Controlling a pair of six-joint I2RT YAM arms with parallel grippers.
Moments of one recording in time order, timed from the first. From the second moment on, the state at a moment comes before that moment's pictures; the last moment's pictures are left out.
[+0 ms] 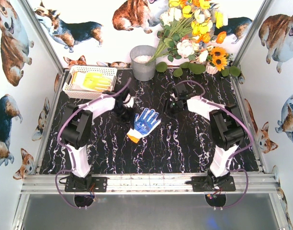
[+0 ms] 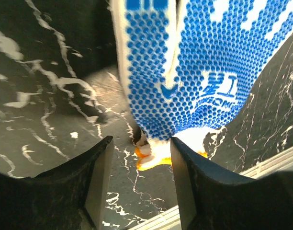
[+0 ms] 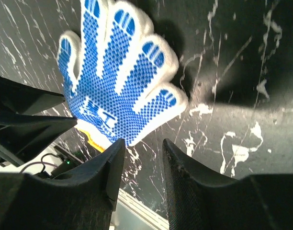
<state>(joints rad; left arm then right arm) -0.41 1.92 1.31 -0.76 0.34 -0.22 0.36 1.84 1.20 -0.44 -0.49 0.69</state>
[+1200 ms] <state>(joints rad) -0.47 1.99 1.29 -0.48 0.45 -0.47 0.29 2.15 1.46 -0.47 -0.74 0.54</state>
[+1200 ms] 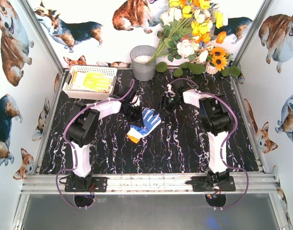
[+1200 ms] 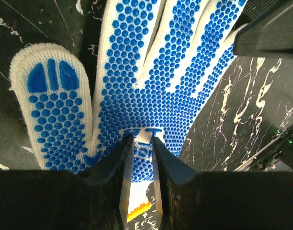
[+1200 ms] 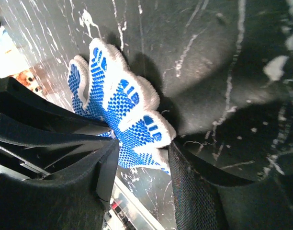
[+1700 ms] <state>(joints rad) -0.47 1.99 1.29 -0.48 0.45 -0.45 0.38 2.18 1.46 -0.44 -0.77 0.54</state>
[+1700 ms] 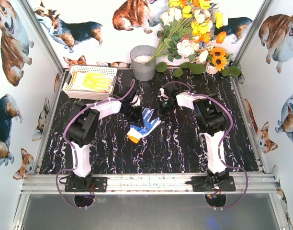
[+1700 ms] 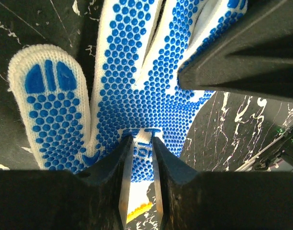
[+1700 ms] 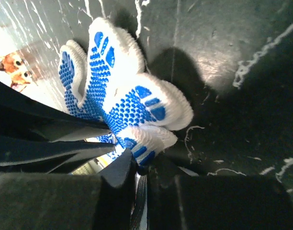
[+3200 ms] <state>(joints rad) -0.41 1.83 0.96 -0.15 0.55 -0.72 0.28 2.04 1.28 -0.35 -0.56 0.74</state>
